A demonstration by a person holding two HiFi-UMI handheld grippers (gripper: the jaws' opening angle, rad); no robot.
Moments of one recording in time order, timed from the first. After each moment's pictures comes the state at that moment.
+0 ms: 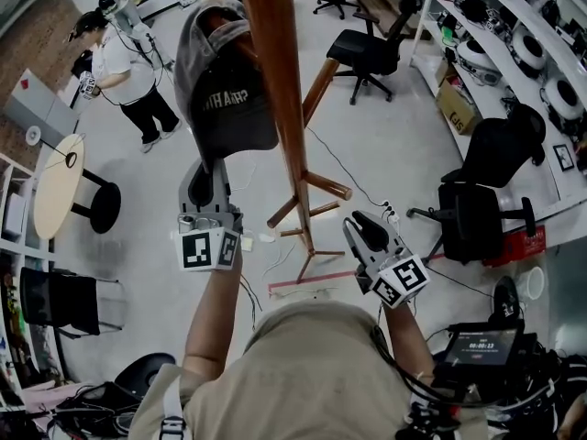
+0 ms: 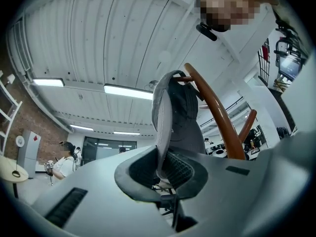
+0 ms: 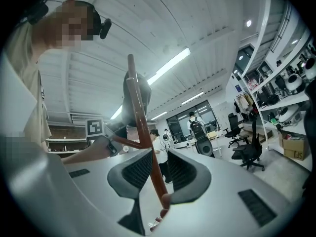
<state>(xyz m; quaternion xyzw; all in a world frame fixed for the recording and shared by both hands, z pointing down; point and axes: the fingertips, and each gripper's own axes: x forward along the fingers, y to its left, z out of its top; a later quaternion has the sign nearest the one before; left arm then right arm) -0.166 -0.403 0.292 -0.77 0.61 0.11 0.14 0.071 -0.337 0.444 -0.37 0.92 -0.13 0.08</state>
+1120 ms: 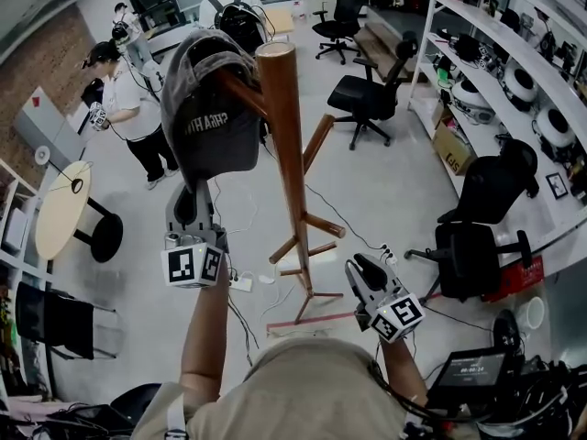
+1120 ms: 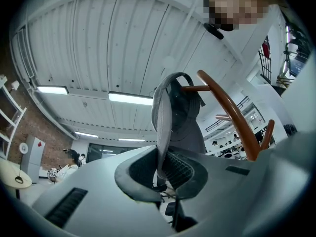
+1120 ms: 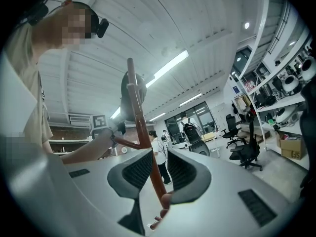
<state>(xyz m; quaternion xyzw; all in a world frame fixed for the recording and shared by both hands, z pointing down) -0.206 -0.417 0.251 -0.75 0.63 0.13 0.17 0.082 -0.332 0.451 -0.38 0.91 -0.13 0.08</state>
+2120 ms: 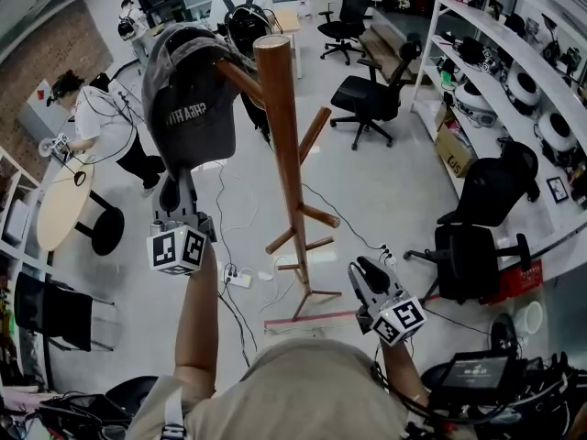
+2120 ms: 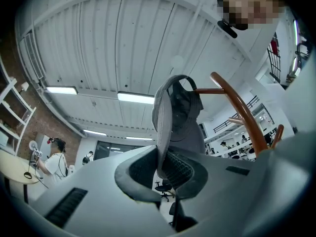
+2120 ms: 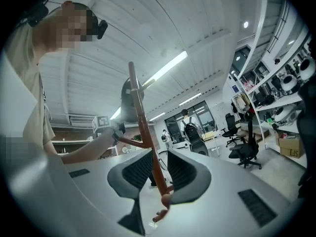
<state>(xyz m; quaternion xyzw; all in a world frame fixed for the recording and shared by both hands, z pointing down) -0.247 -0.414 0.247 -0.72 0.66 0.14 0.15 0.095 -0.312 0.454 -0.38 0.91 -0.13 0.08</state>
